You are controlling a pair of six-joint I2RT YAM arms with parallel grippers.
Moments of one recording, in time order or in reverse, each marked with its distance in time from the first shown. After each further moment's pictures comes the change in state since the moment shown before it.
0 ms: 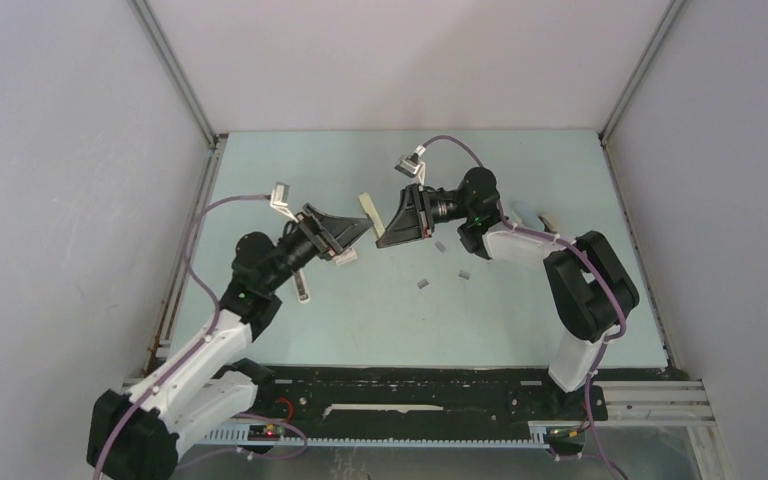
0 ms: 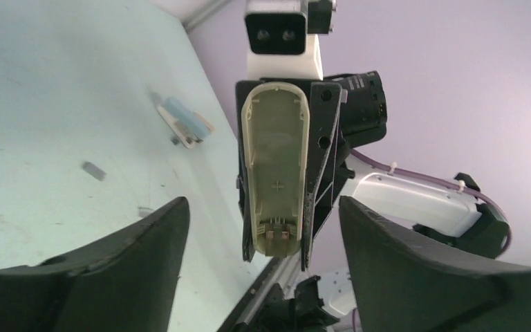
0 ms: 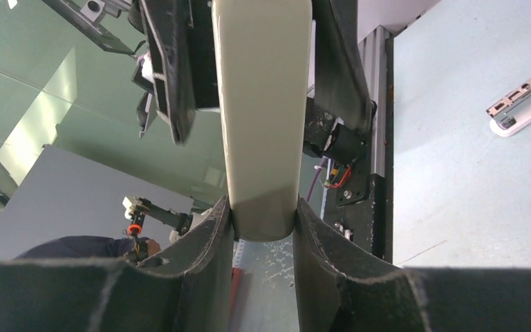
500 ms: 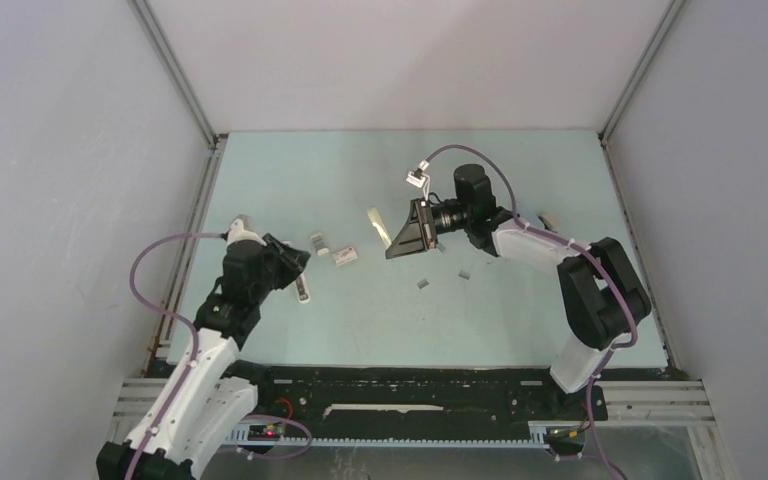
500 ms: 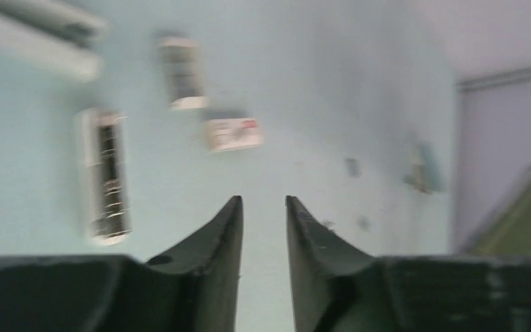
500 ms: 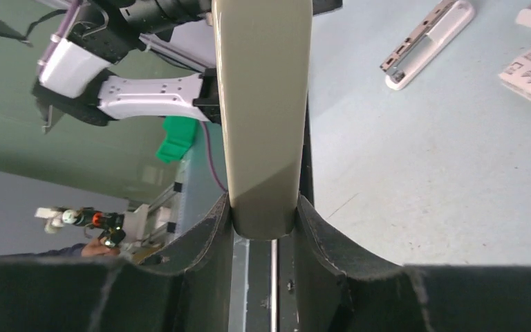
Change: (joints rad) left arm 0.230 -0.222 0.000 -0.718 -0.329 0.211; right arm -0.032 -0.050 0.000 -0.629 0.056 -0.613
